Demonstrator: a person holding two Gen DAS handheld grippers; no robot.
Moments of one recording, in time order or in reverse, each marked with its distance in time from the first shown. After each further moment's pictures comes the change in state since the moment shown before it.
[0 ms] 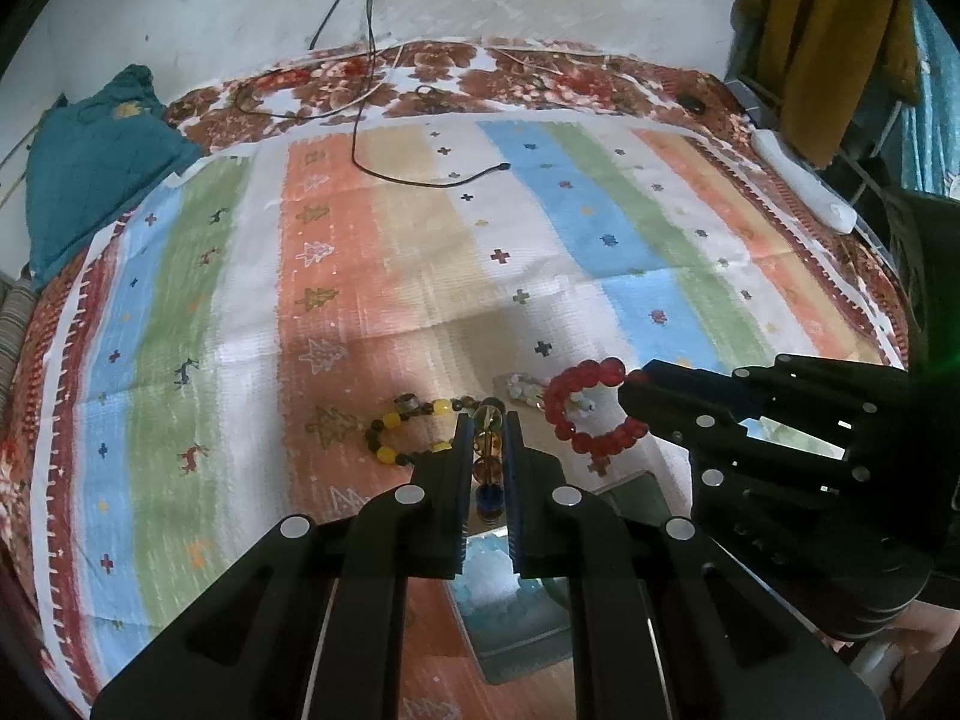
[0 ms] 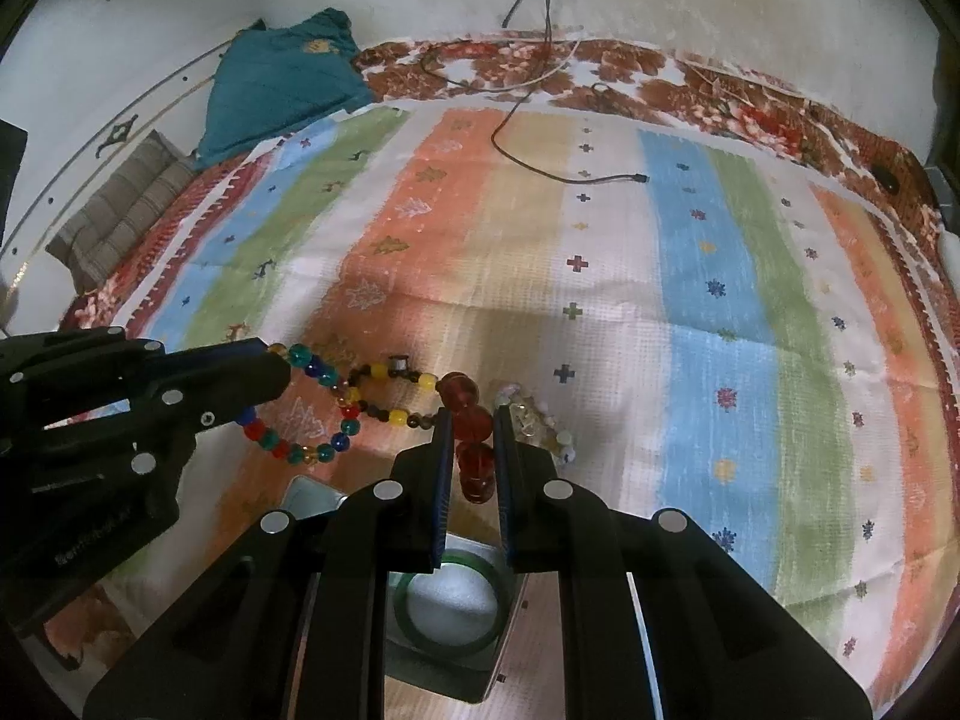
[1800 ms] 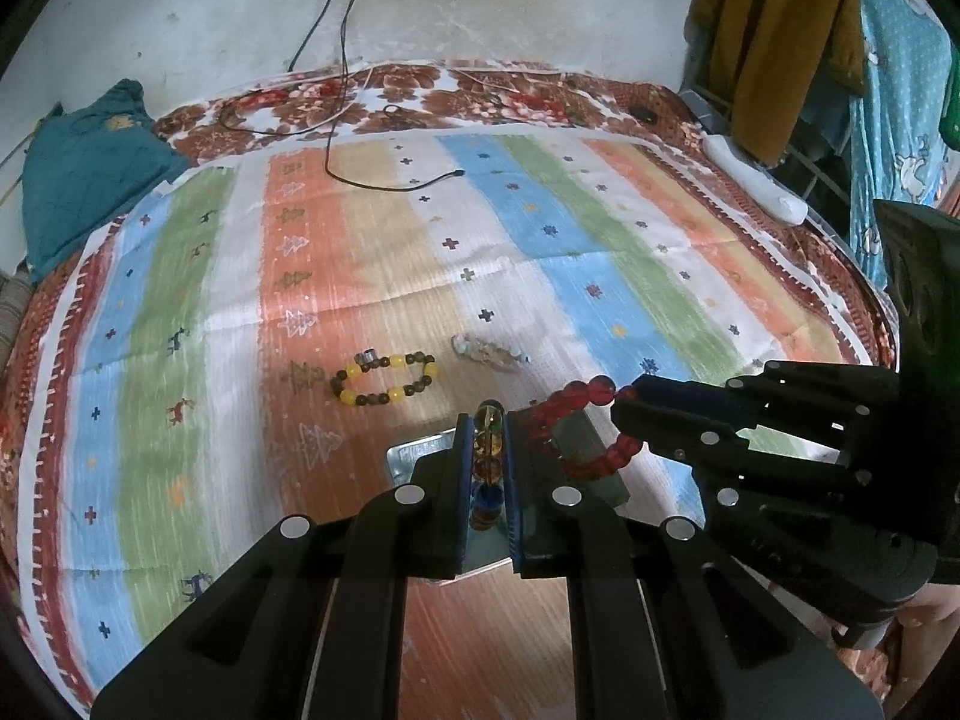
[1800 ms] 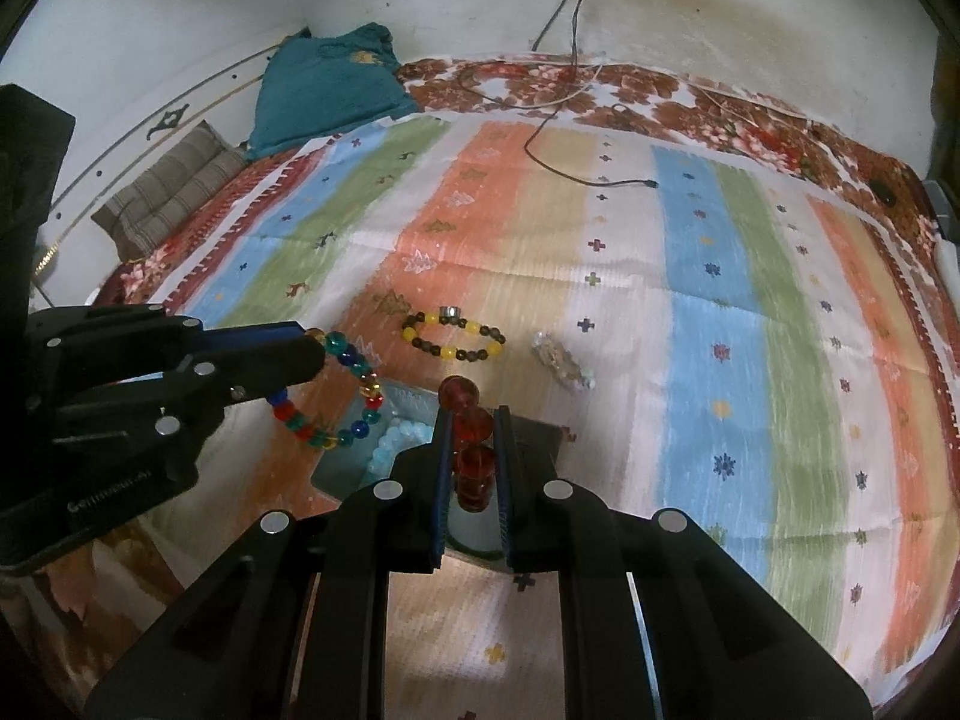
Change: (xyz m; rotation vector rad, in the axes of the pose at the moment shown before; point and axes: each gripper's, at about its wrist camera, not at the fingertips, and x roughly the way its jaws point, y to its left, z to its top) left arm -0.047 -0.025 -0.053 0.025 -0.060 -0.062; right arm -0.059 0.019 -0.061 -0.044 -0.048 0.037
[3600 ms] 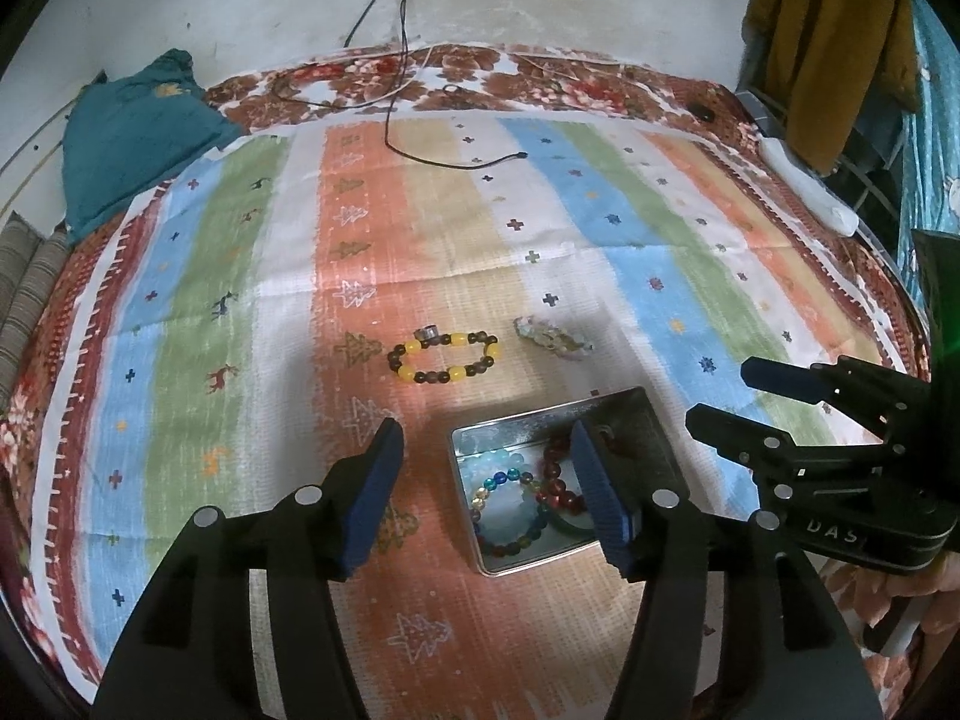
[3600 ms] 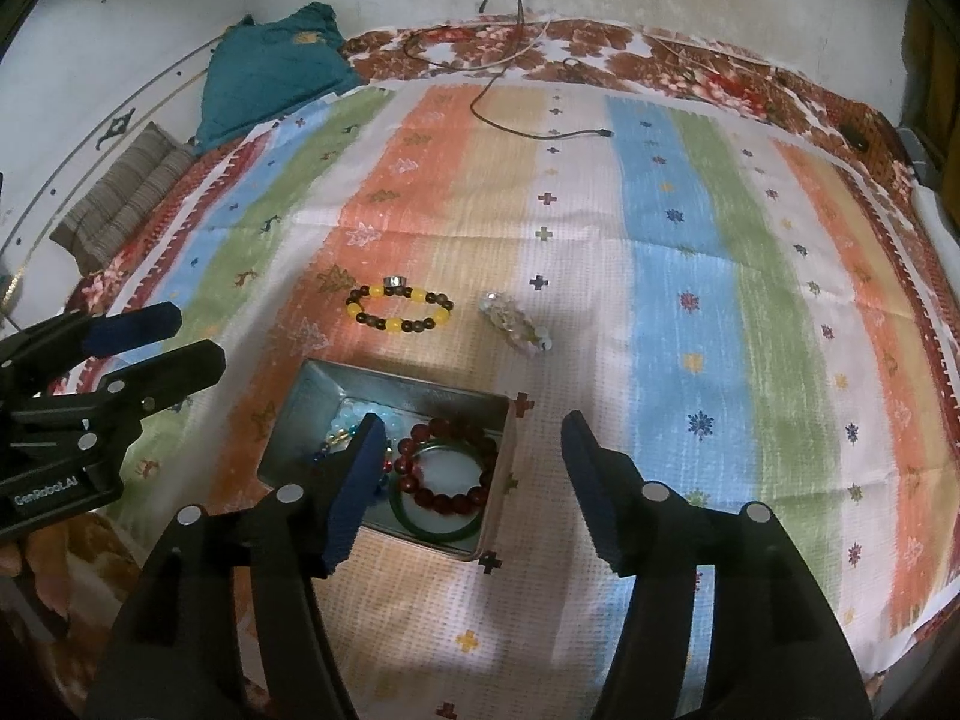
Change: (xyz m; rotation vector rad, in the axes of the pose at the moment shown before) left arm 0.006 0.024 -0.006 -0.077 0.033 0.106; right arm 0.019 -0.024 -0.002 0.091 0.085 -0.065
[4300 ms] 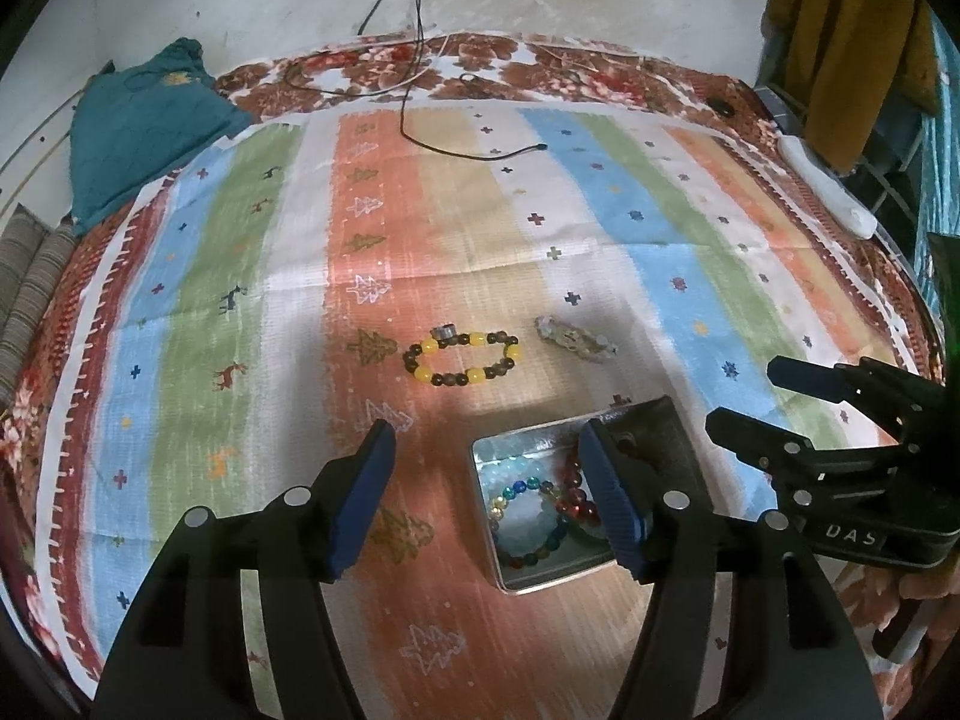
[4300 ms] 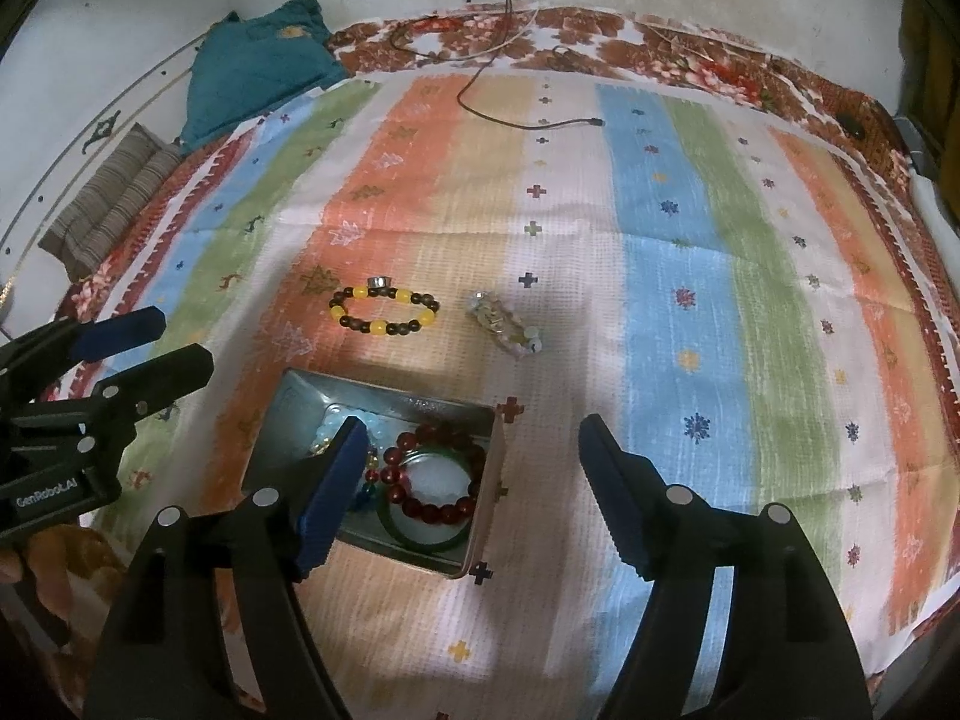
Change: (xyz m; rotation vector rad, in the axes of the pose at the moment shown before) left arm 0.017 0.010 0.009 -0.019 0.028 0.033; right arm 0.015 -0.009 0.011 0.015 0.038 -0.014
